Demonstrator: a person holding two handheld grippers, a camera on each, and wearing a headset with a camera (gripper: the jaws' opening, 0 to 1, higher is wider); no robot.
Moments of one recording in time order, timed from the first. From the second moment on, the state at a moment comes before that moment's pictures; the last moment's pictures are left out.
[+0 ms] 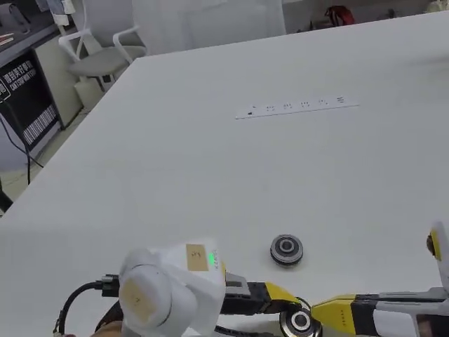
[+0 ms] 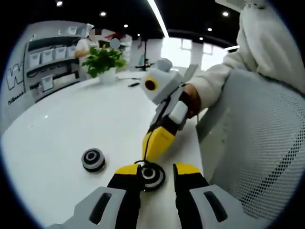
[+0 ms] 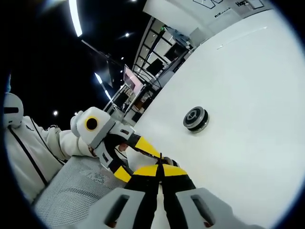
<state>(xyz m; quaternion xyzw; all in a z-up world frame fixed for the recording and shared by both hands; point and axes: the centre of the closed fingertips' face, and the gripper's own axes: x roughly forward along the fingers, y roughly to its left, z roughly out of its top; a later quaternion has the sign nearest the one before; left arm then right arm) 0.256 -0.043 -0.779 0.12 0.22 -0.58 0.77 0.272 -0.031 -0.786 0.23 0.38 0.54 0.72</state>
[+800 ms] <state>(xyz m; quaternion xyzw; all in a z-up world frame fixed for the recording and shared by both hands) 0.264 -0.031 -0.707 0.14 0.14 -0.57 0.80 0.279 -0.048 -0.753 0.21 0.34 0.53 0.75</state>
